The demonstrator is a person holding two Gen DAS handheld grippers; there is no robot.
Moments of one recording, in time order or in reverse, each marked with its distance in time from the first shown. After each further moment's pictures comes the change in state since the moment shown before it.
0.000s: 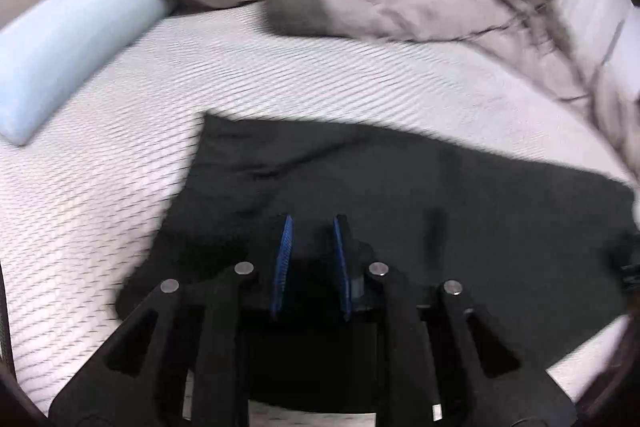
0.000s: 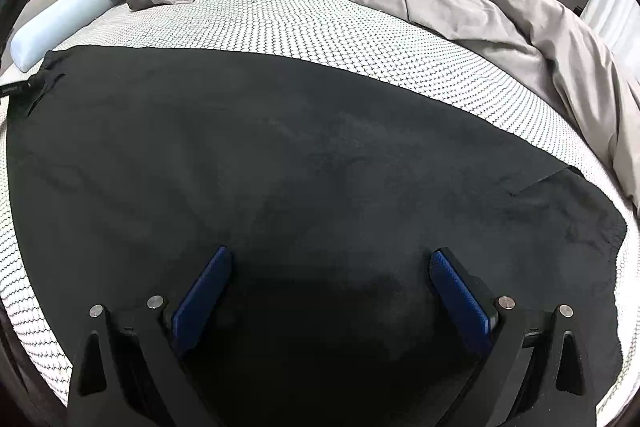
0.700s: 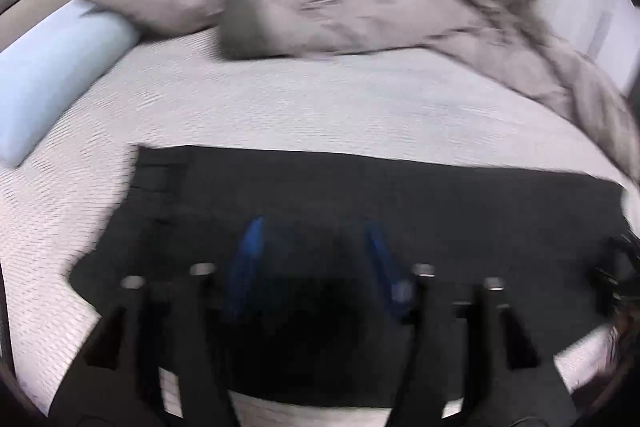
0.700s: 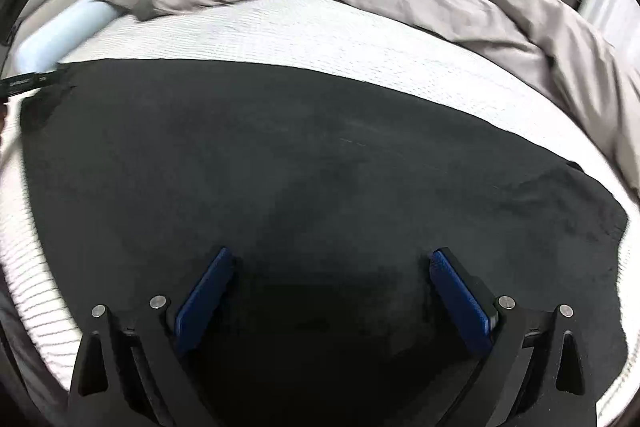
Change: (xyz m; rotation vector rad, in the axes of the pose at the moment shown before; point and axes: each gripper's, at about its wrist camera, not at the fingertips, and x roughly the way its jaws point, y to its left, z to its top) left arm -0.014 -0.100 -0.014 0.074 -0.039 -0.019; right arm -0.020 0.017 0.002 0.008 -0.030 0.096
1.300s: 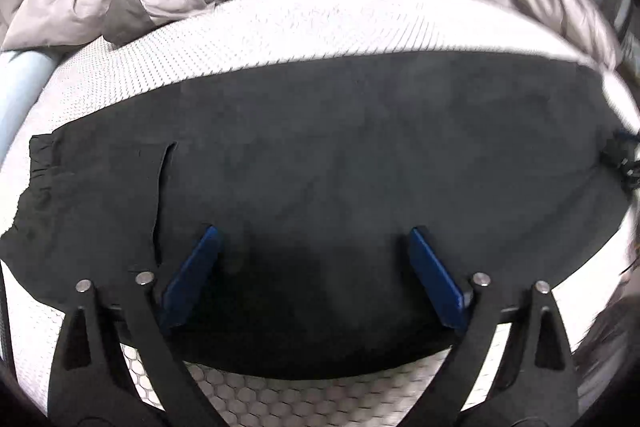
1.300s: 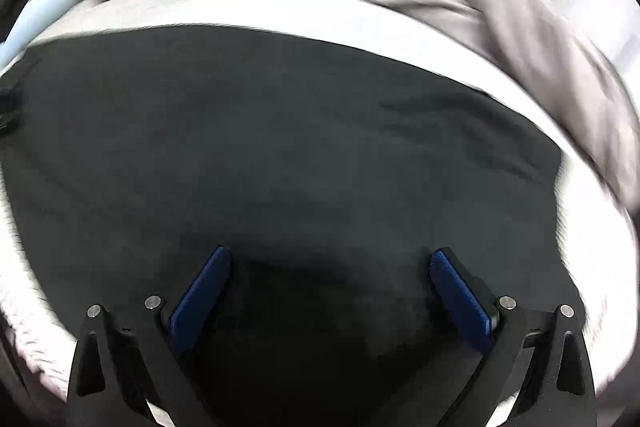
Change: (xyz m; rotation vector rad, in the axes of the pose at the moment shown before) left arm 0.025 -0.089 -0.038 0.213 0.157 -0.056; right arm -0.020 -0.107 -0.056 0.161 0.083 -0.200
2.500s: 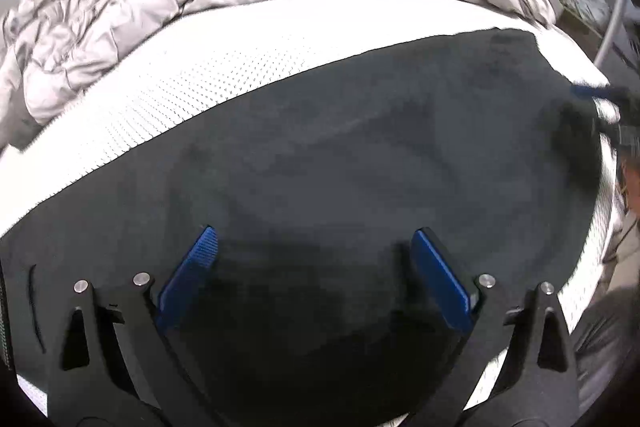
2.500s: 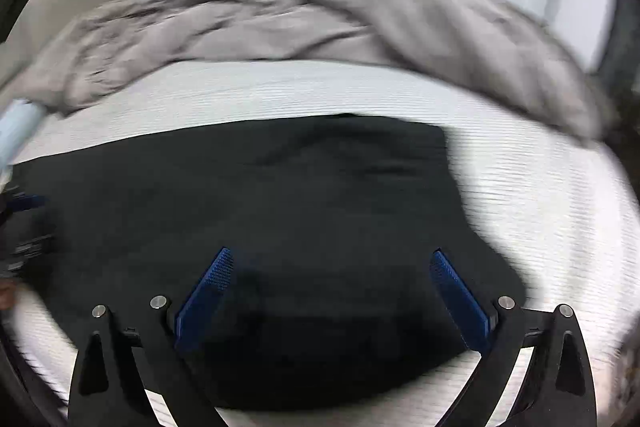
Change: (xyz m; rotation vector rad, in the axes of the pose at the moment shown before) left arm 0.049 -0.151 0.065 0.227 -0.021 -0.121; right arm -0.036 -0.005 0.005 0.093 -0.137 0.113
